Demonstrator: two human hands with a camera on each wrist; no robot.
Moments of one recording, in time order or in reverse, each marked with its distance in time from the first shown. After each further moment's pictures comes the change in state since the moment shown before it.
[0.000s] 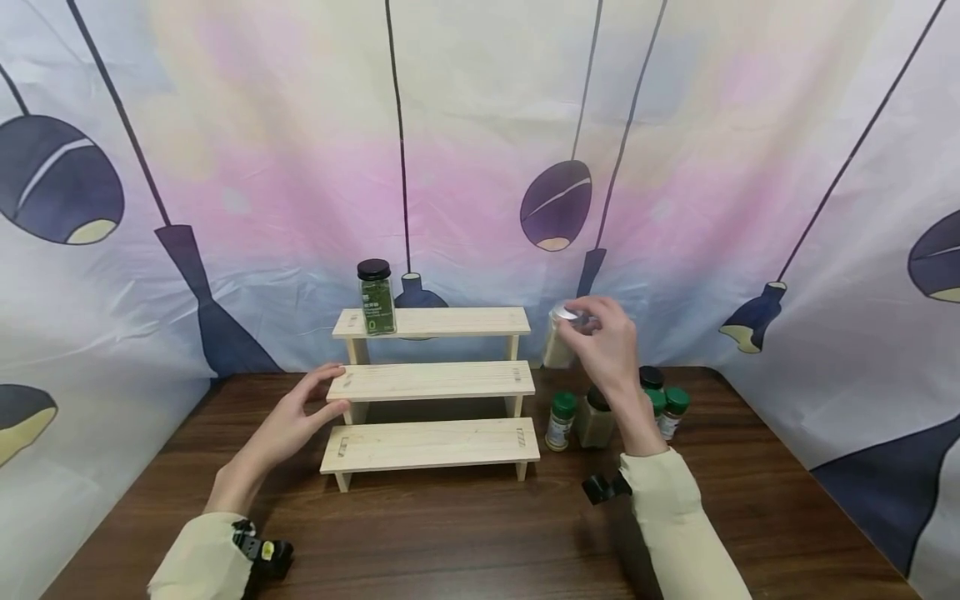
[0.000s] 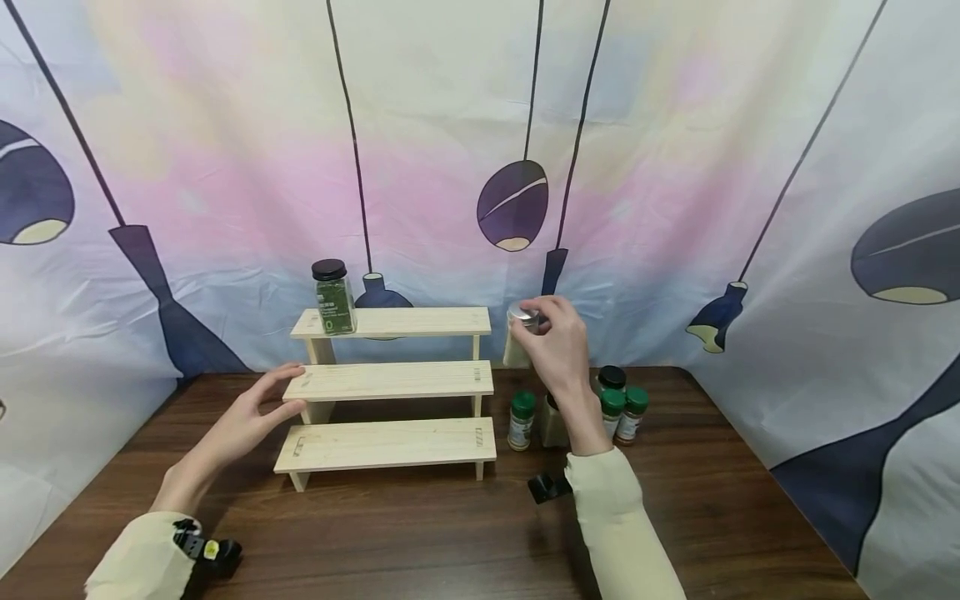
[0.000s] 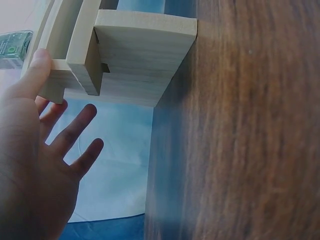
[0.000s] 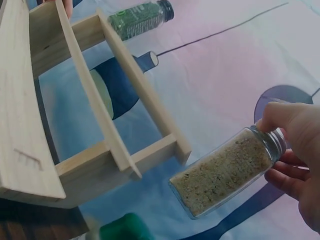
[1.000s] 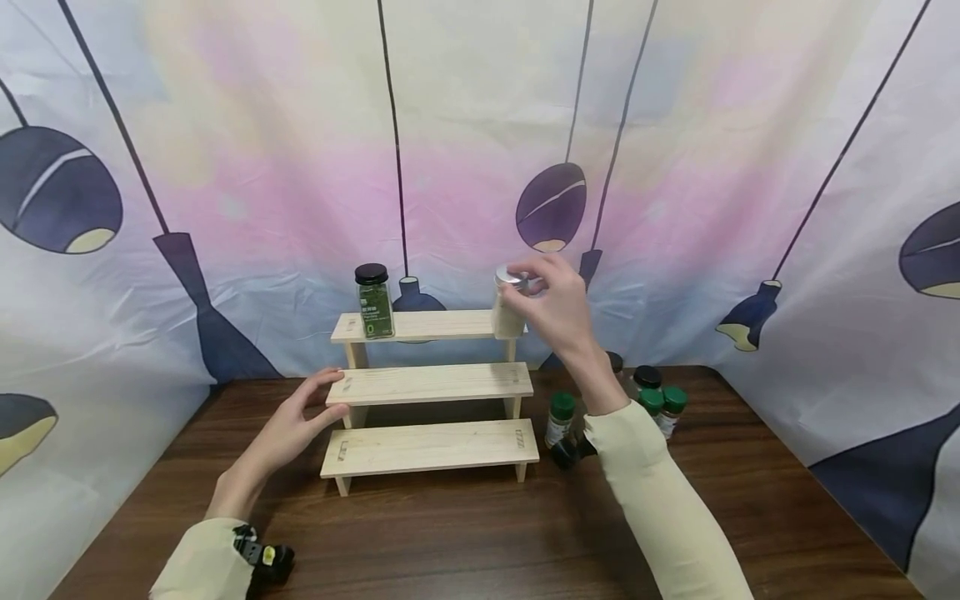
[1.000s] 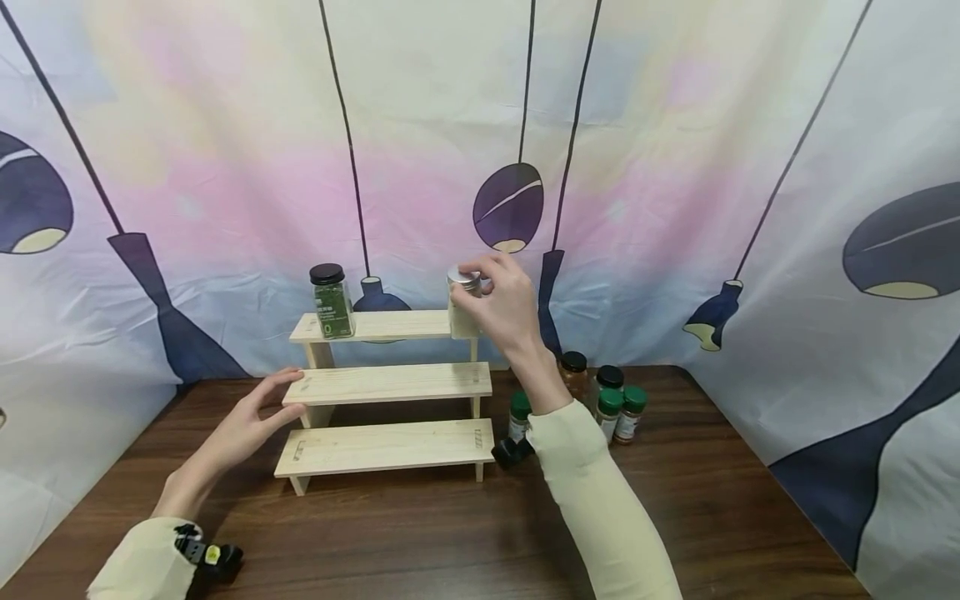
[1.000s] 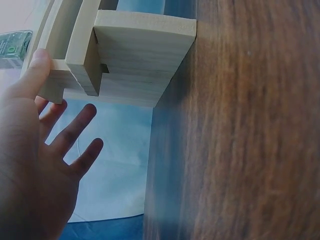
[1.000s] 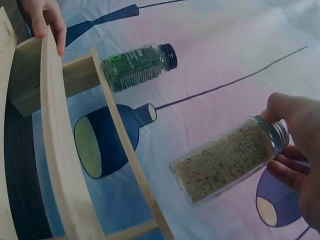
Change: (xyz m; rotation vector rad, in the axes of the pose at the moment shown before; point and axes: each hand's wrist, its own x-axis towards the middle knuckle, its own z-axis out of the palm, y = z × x) left_hand -0.001 0.004 -0.002 -0.012 -0.014 -0.001; right_hand 0.047 -0.061 0.027 0.139 -0.081 -0.137
